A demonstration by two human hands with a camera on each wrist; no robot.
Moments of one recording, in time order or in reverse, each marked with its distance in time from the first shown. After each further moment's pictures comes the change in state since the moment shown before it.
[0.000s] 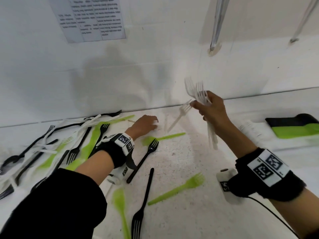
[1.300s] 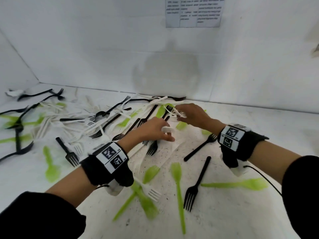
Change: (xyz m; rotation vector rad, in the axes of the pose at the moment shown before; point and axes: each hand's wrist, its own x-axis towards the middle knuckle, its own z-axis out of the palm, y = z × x) left_hand -0.205 -0.018 -0.077 0.002 0.006 -0.301; right_hand -0.025 0.003 0.209 -0.651 -0.771 -0.692
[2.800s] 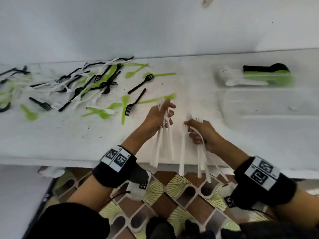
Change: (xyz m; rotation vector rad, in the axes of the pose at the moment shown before) left_hand -0.161 0.256 0.178 -1.189 0.105 -0.036; right_hand -0.422 -0.085 -0.064 1.284 0.242 0.924
